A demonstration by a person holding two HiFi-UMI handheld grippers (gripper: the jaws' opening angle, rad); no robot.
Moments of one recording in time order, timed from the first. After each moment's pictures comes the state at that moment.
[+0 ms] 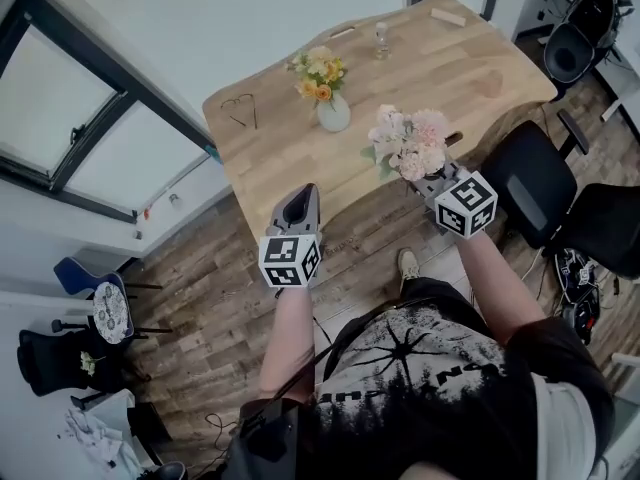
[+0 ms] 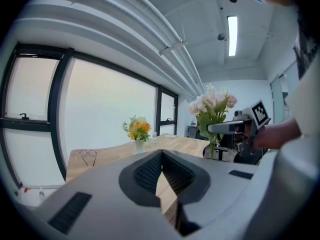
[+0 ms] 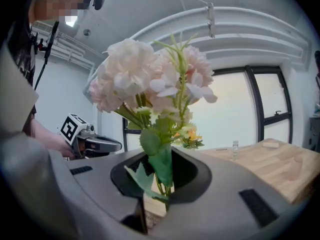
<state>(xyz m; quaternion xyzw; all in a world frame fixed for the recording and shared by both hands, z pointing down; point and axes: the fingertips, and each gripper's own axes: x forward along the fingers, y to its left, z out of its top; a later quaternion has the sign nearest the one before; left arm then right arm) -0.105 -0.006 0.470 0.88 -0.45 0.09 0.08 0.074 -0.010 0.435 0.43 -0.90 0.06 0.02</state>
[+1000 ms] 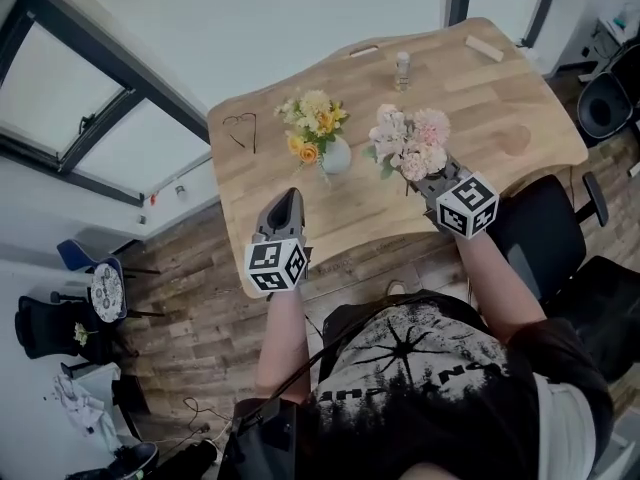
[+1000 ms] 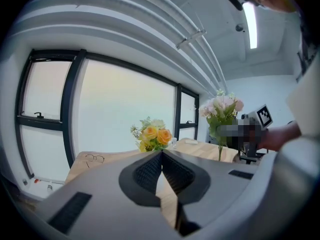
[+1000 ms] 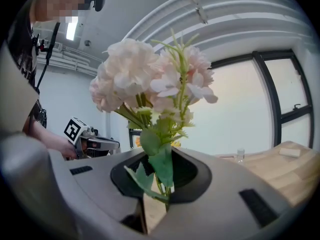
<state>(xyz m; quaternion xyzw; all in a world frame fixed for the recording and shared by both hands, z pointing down) -0.071 -0.143 0.467 0.82 -0.55 0.07 0.10 0.144 -0.179 0.436 0.35 -0.93 0.07 0.01</state>
